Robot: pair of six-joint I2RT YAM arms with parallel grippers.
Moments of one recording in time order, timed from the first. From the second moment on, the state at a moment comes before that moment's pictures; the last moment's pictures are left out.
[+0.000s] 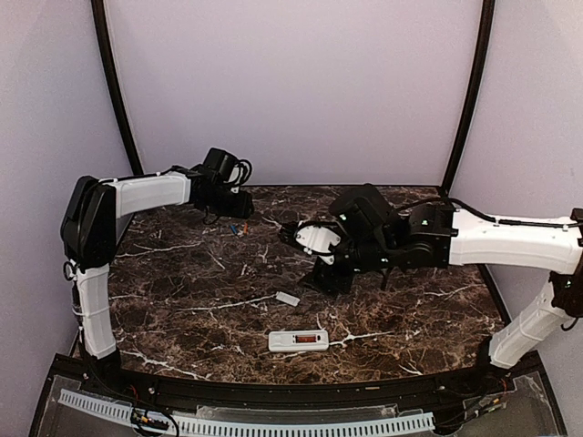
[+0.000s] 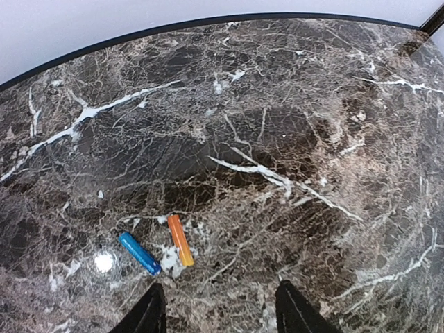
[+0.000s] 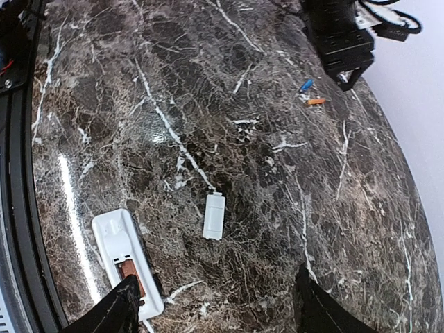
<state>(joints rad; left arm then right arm) -0.48 2.01 1.60 -0.41 -0.01 -0.22 1.13 1.49 1.24 -0.52 0.07 -0.27</state>
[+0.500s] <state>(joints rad) -0.44 2.34 1.86 -0.52 -0.02 -0.21 1.13 1.43 1.11 -0.51 0.11 -0.16</state>
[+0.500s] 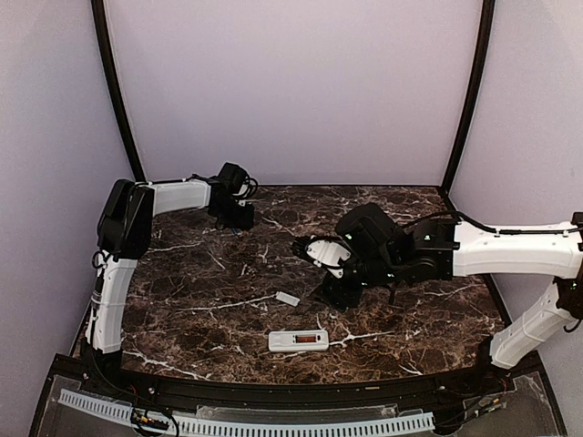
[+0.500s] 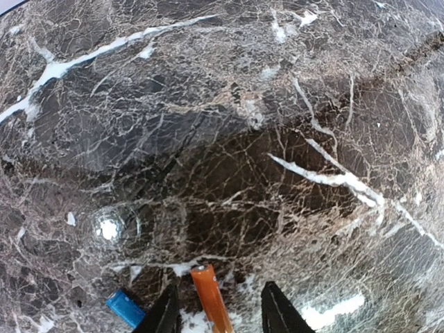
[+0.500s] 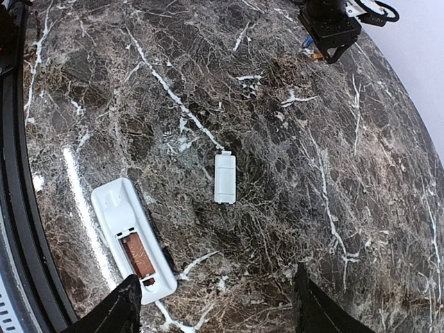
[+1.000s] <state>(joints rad) -0.44 2.37 1.89 -0.55 0.02 -0.21 1.13 1.43 1.10 -0.51 0.12 -0.14</state>
